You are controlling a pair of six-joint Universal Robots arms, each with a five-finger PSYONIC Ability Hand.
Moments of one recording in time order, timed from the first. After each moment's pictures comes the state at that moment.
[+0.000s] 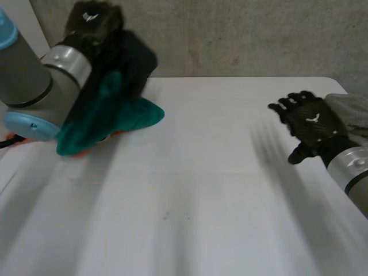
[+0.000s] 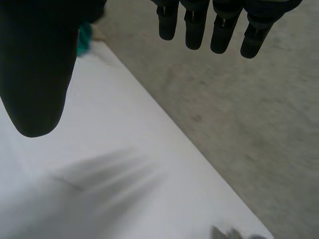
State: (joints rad) left arm 4.33 -2.04 -1.03 3.35 -1.39 3.33; right arm 1.70 -1.44 1.88 -0.35 1.17 2.63; left_hand 1.11 1.19 1.19 1.20 0.97; right_hand 0.23 0.22 0.21 0.21 0.05
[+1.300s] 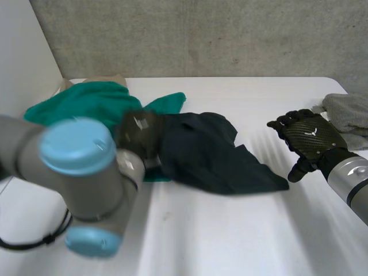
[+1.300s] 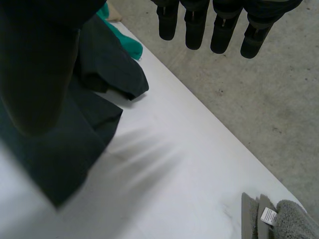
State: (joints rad) left arm 4.03 -2.00 -1.48 3.41 -1.84 3.44; right arm 1.72 -1.46 1.87 -0.17 1.22 2.62; left_hand 1.12 1.19 1.17 1.19 0.96; right_hand 0.23 0.22 0.21 0.21 0.05
